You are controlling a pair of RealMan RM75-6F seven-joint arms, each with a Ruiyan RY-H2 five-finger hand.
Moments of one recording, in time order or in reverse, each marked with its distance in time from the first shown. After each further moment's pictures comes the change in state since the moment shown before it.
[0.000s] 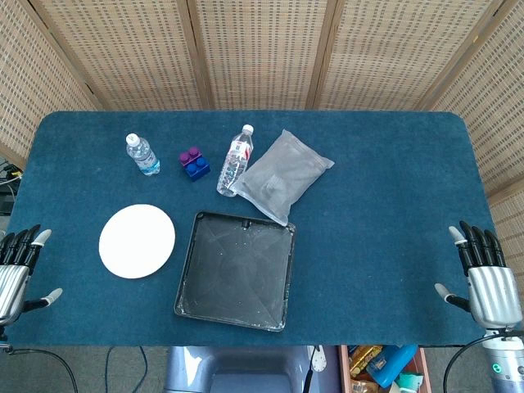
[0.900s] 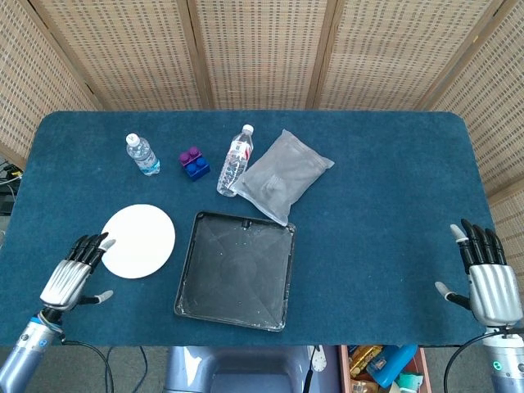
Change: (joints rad) left arm -0.136 -0.366 0.049 0.525 0.154 -0.123 -0.329; right arm 0.005 -0.002 0.009 0.001 0.018 -0.019 0.013
